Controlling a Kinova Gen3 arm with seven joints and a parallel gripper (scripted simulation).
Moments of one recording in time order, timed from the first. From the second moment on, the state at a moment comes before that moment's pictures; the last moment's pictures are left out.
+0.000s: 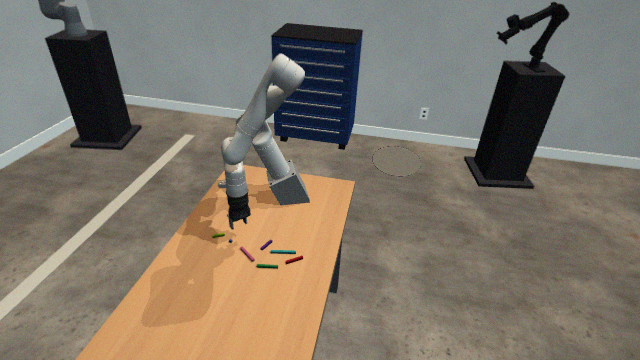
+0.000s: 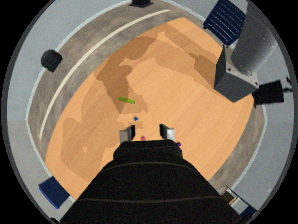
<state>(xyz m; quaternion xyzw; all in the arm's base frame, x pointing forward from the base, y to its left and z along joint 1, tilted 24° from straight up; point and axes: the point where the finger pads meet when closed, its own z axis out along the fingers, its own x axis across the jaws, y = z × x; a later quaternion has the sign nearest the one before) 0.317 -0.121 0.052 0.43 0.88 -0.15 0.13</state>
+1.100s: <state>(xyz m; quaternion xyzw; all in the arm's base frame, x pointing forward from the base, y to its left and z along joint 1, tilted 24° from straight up) 0.327 -0.052 0.011 0.78 0.60 -0.08 0.18</state>
